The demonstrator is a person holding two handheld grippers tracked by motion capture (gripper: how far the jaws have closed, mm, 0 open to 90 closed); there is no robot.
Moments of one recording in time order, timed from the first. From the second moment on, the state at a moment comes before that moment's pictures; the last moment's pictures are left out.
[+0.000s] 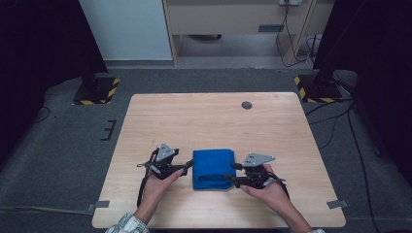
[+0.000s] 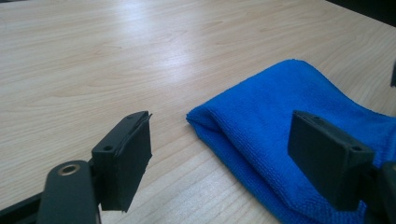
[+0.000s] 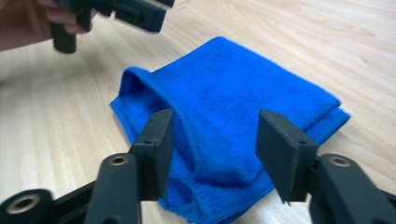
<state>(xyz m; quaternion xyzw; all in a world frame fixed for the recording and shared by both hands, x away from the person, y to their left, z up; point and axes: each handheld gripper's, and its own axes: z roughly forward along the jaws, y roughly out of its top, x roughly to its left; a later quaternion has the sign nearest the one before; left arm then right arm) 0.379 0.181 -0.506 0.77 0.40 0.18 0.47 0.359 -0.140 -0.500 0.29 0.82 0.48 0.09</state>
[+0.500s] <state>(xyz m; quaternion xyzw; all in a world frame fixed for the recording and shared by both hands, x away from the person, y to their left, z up) 0.377 0.176 -0.507 0.77 0.39 0.18 0.47 0.369 -0.137 -0.500 0.31 0.81 0.48 0.12</state>
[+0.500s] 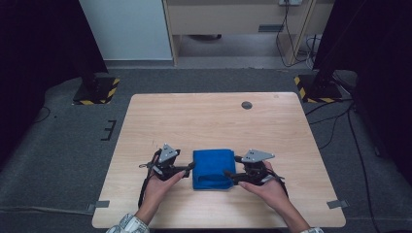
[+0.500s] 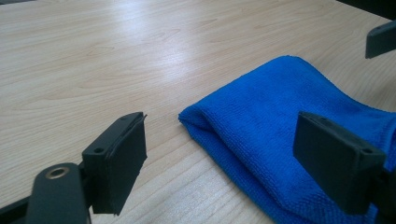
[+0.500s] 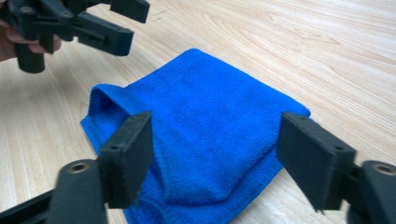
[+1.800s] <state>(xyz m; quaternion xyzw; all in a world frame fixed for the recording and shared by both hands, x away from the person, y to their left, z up) 0.385 0.196 -0.495 0.77 0.40 0.19 0.46 0.389 -0.171 -0.488 0.38 0.77 0.48 0.17</state>
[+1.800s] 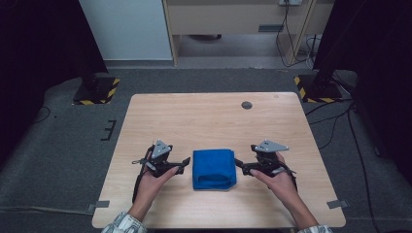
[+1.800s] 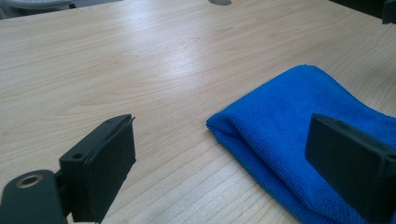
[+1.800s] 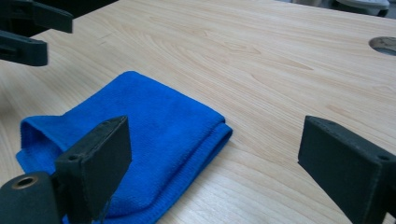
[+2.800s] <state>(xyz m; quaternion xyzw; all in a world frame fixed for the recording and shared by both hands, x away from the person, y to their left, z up) 0.375 0.249 -0.496 0.77 0.42 0.19 0.43 0.391 -0.223 -0.487 0.42 0.76 0.46 0.19</state>
